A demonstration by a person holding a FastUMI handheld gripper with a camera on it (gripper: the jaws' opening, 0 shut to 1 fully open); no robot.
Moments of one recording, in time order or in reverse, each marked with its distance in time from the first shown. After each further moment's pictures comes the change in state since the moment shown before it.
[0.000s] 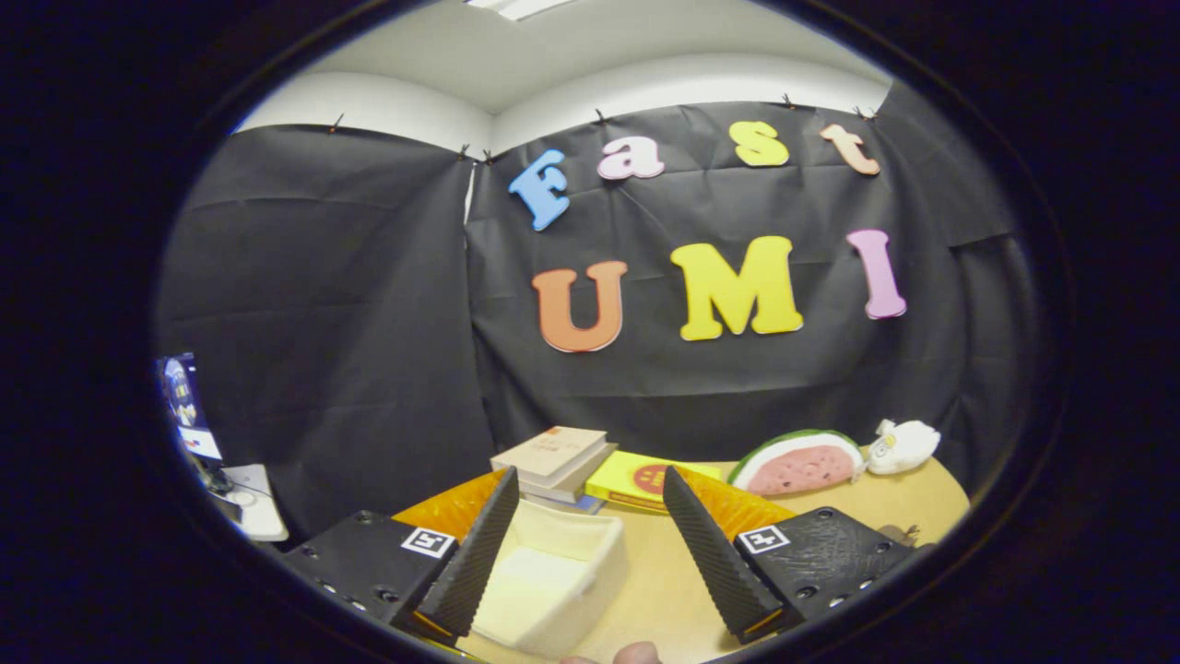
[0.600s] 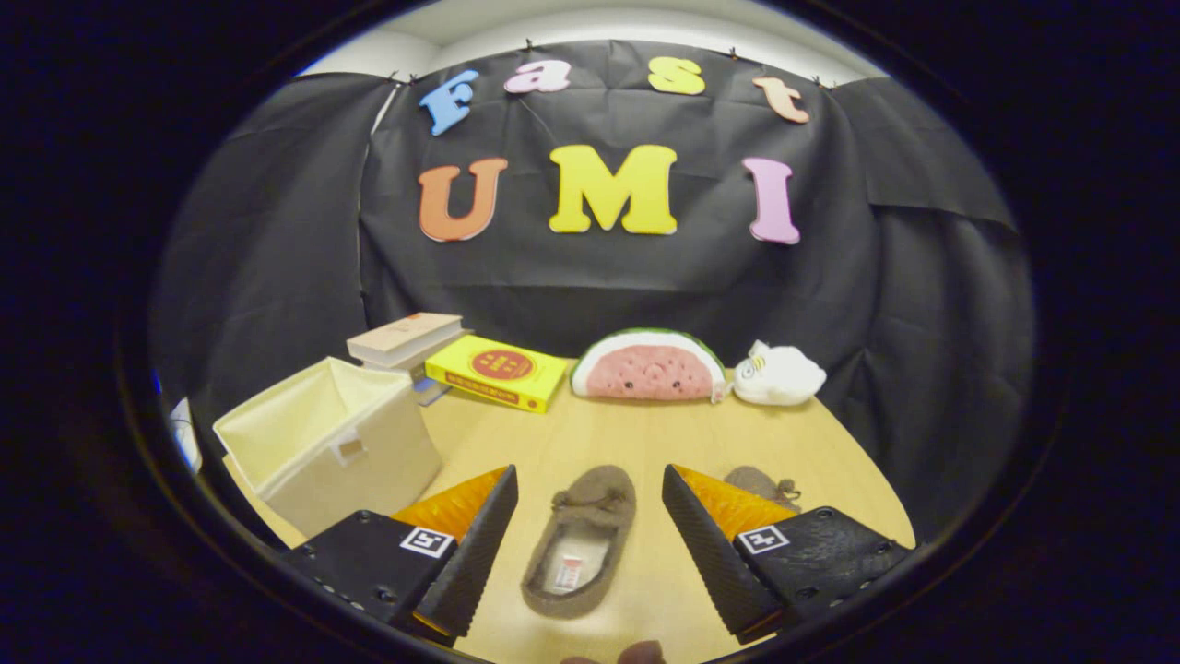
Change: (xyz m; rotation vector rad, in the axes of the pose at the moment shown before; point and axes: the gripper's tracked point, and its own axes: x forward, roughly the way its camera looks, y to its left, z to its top) arm -0.023 -0.179 -0.157 -0.004 0.344 -0.267
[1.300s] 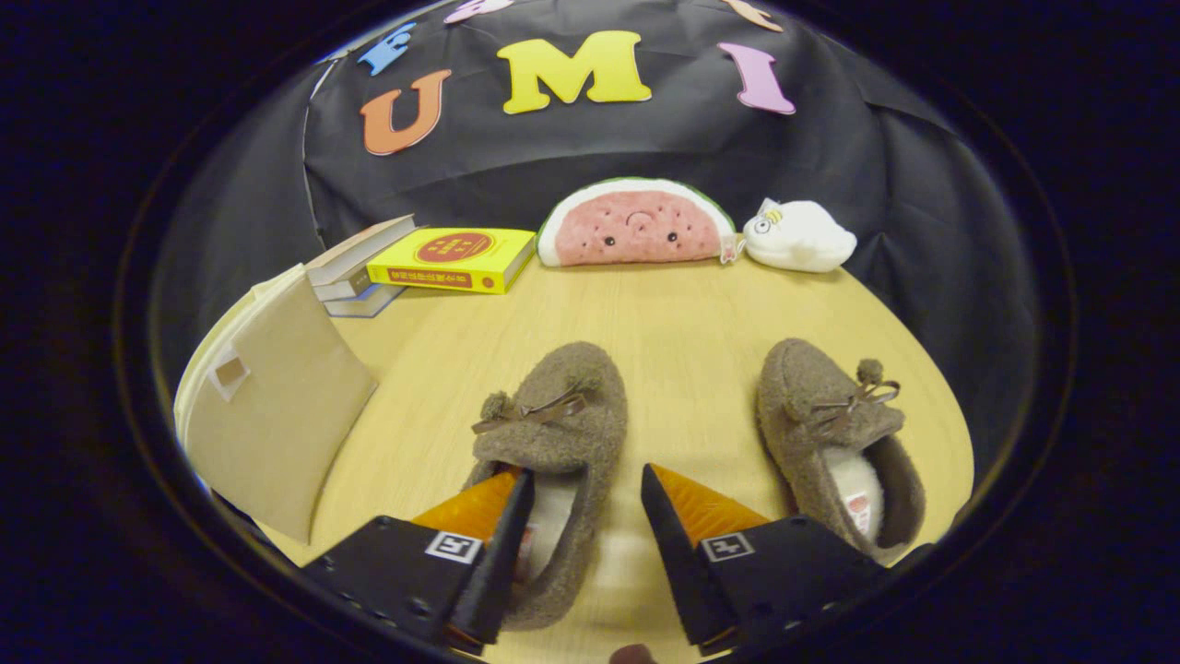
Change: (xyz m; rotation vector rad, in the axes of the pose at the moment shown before) arm 0.086 -0.013 -0.097 0.117 0.314 0.033
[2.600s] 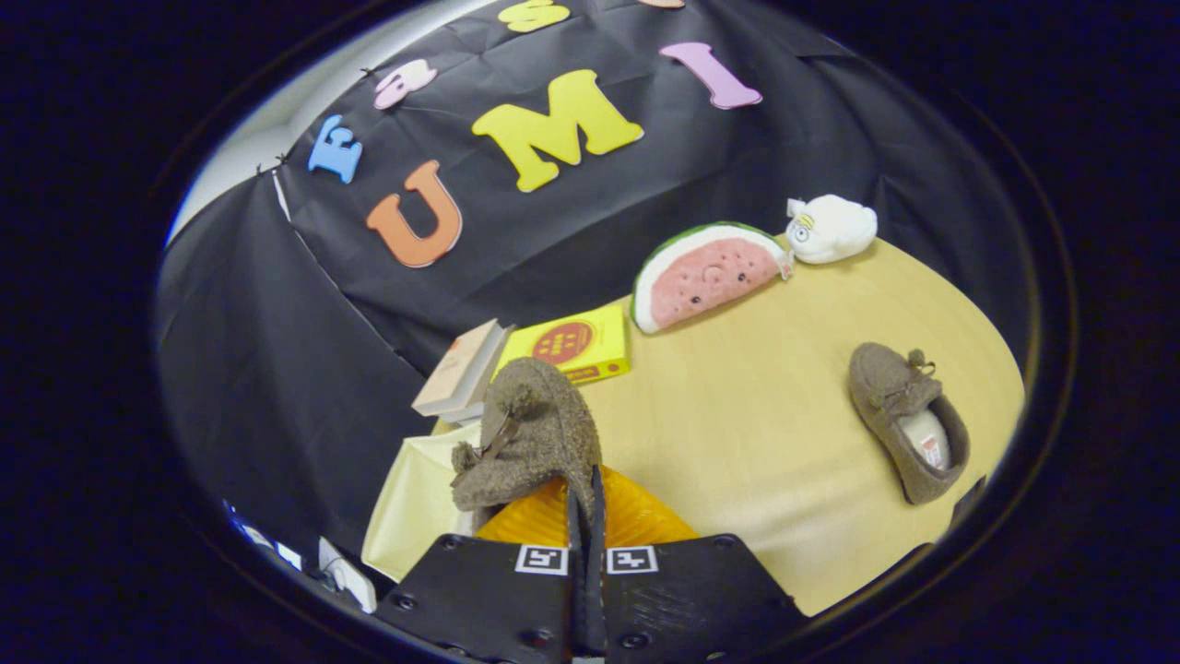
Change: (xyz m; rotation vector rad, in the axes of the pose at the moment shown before) arm -0.136 0.141 0.119 0.333 -0.111 0.275
